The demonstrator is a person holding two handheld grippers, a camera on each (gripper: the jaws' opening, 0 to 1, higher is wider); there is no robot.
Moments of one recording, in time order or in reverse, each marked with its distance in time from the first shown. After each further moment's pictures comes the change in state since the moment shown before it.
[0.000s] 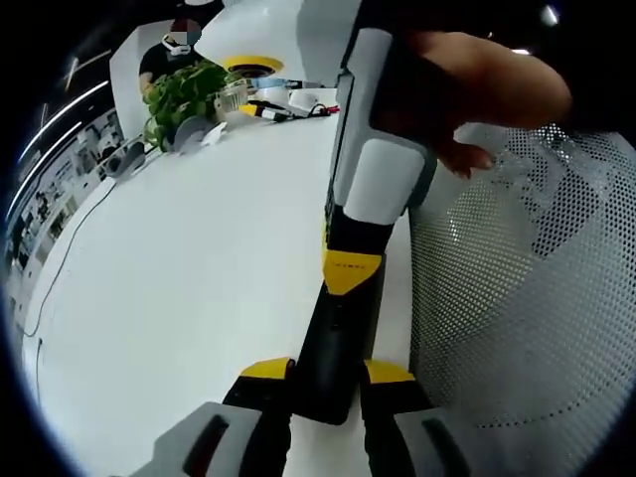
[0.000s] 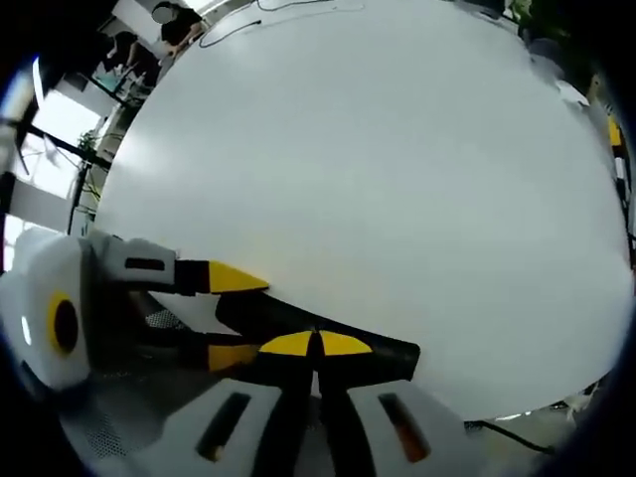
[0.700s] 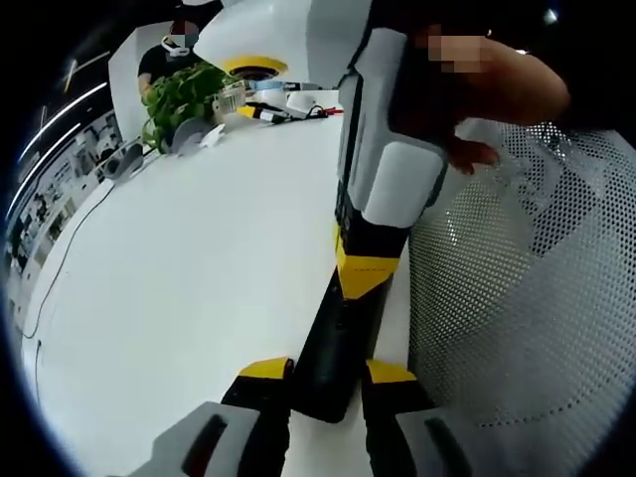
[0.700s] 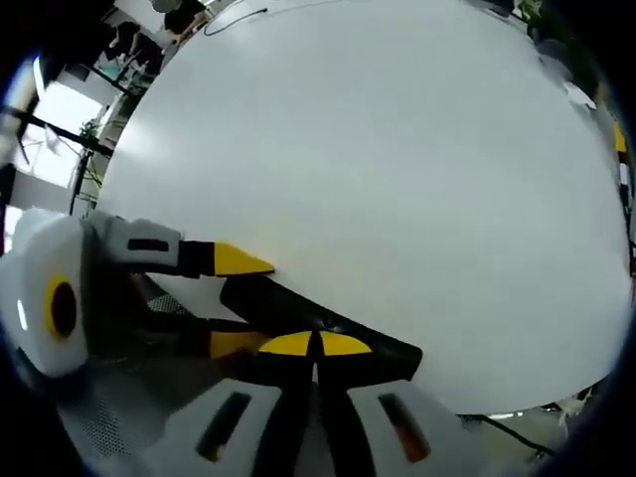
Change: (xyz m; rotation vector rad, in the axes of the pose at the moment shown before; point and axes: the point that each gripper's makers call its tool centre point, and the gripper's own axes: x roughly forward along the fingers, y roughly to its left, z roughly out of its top) left arm 0.002 -0.004 0.001 0.012 -0.009 -0.004; right arm -0.003 0.006 -0.011 -0.048 0.054 -0.001
